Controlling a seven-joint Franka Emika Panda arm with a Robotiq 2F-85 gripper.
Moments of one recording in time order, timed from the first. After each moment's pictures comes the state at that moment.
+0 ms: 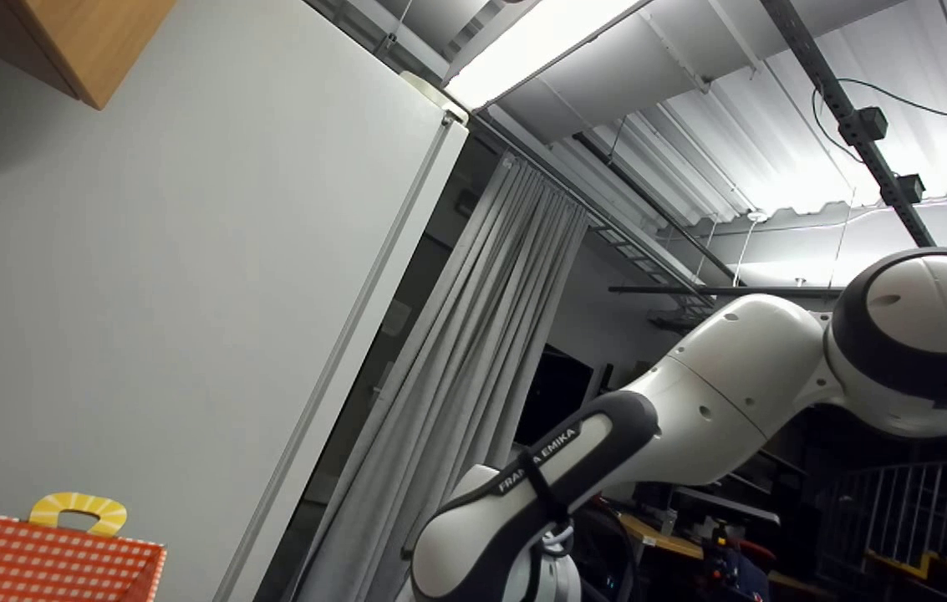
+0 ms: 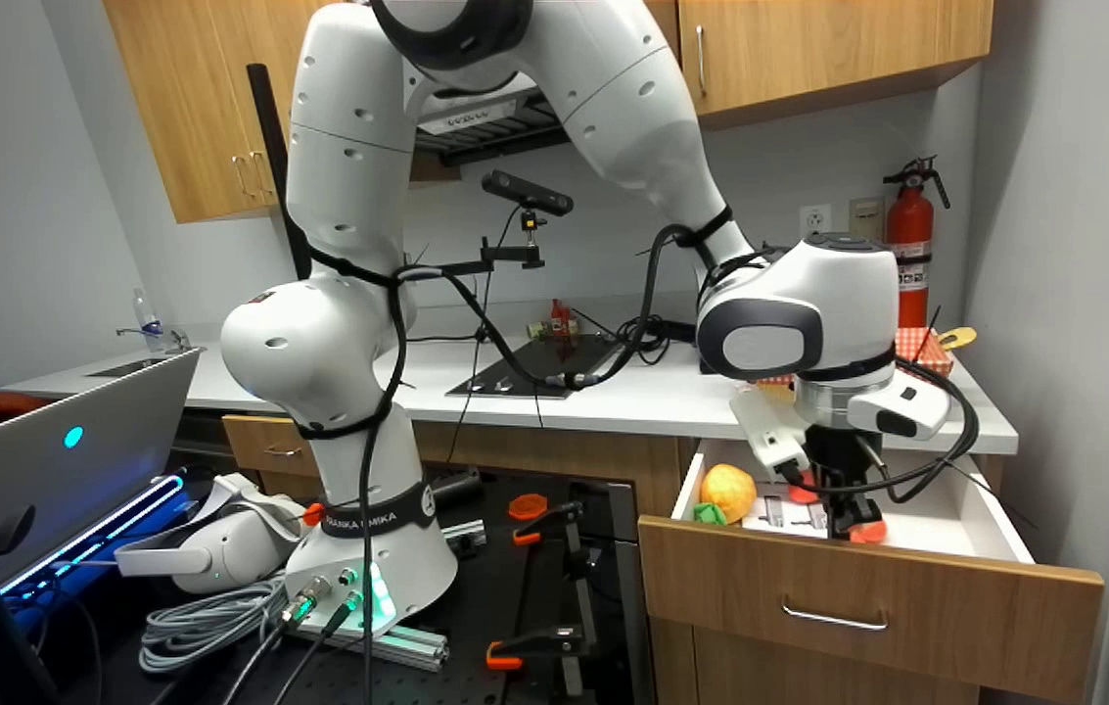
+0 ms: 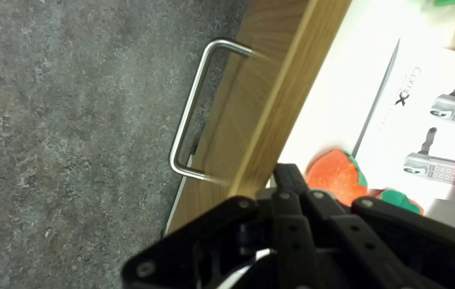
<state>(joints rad) -0.11 0.38 0.10 -2.31 0.21 2.76 -0.23</state>
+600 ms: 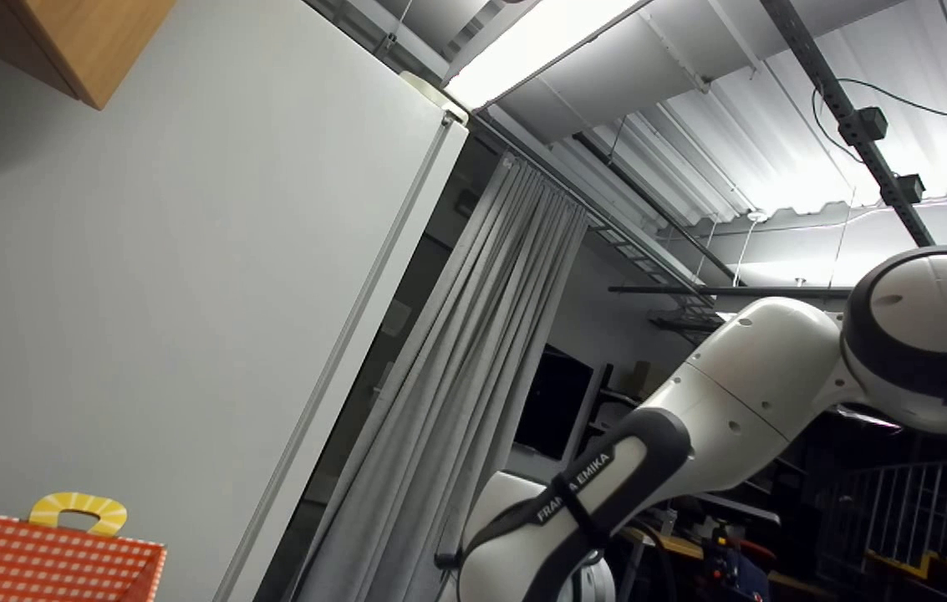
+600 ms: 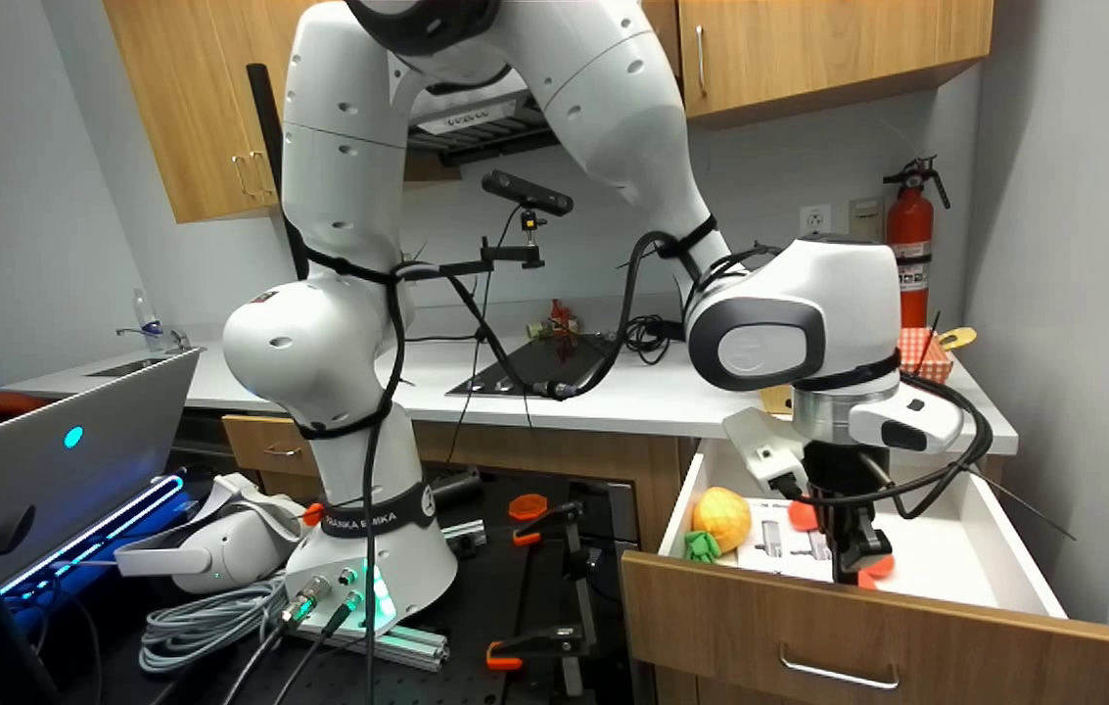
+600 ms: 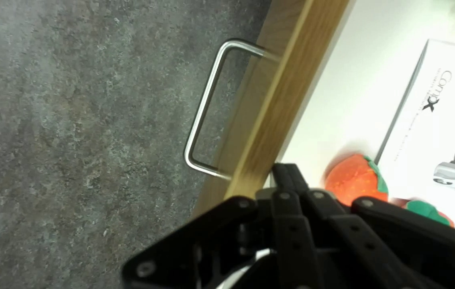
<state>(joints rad) -0.08 0.34 -0.04 -2.37 0.00 2.76 -0.14</state>
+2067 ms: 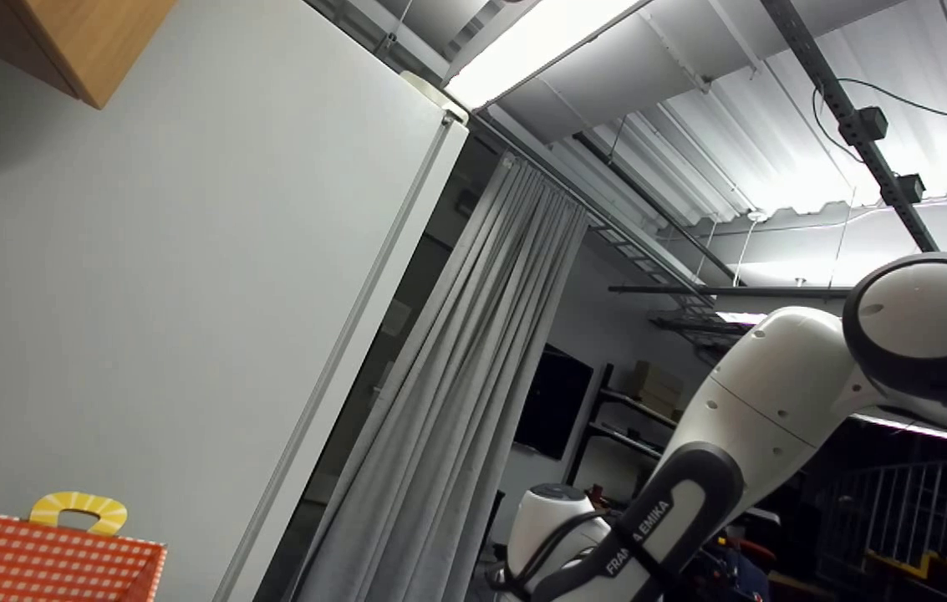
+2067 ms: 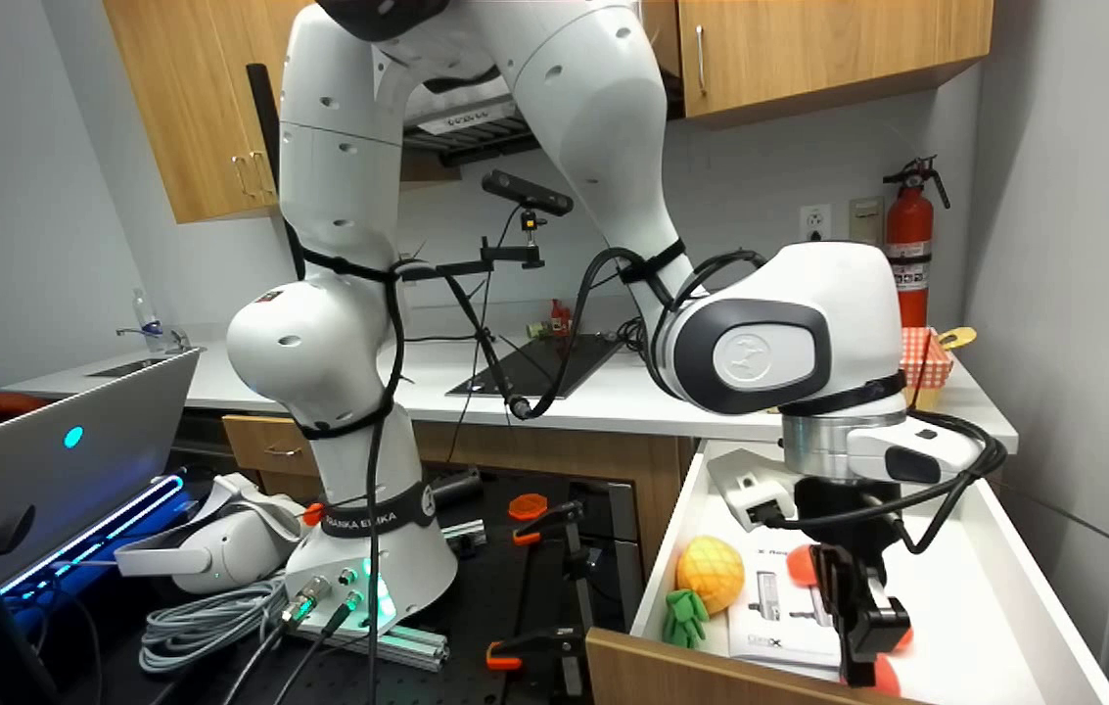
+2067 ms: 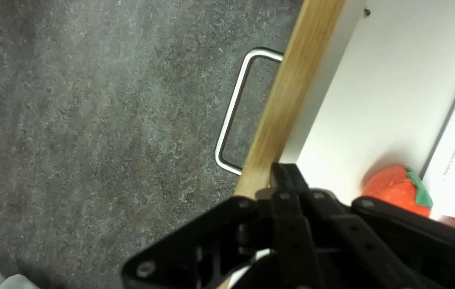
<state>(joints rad) -0.02 0.31 -0.30 -2.42 -0.42 2.76 0.11</state>
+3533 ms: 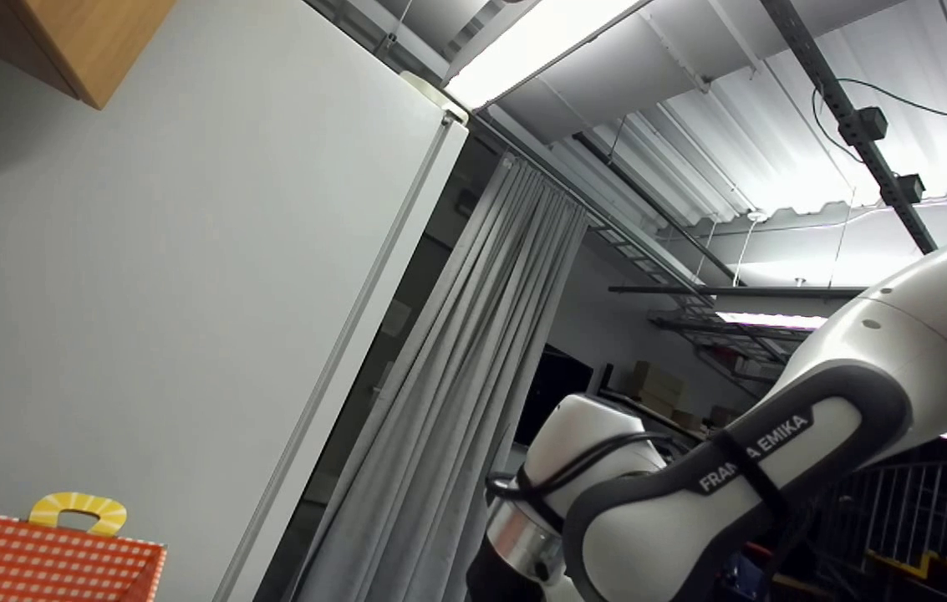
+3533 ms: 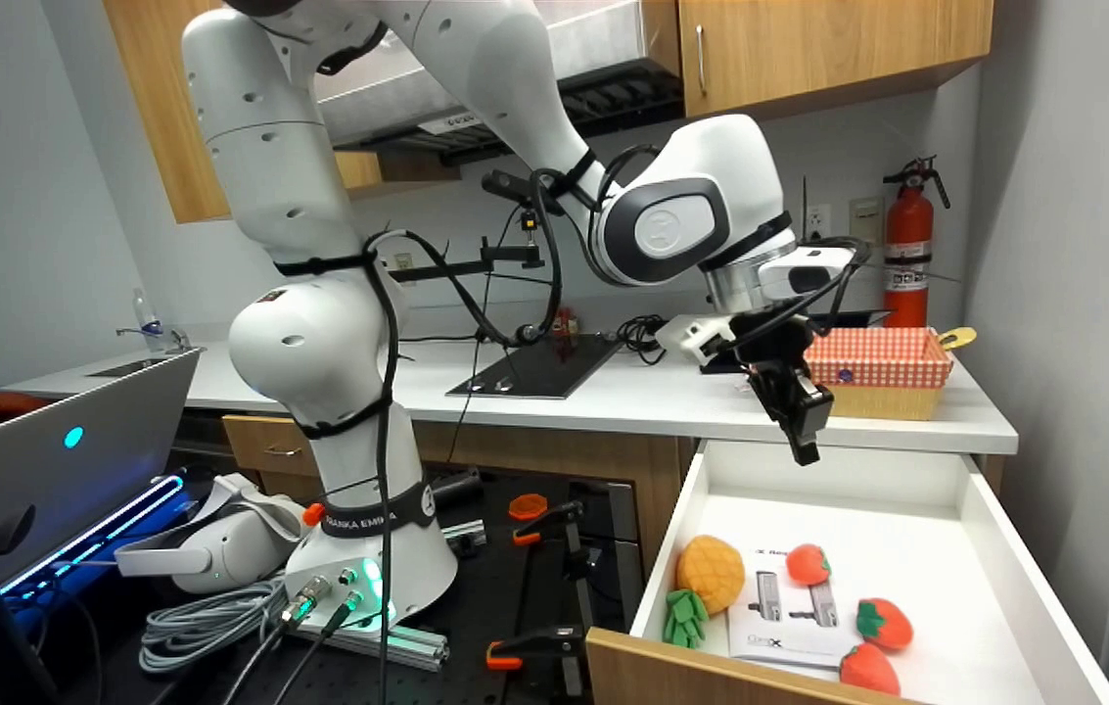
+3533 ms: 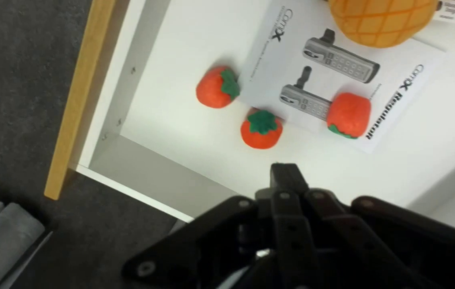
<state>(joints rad) 0.00 -0.09 -0.04 -2.62 -0.24 2.76 0.01</state>
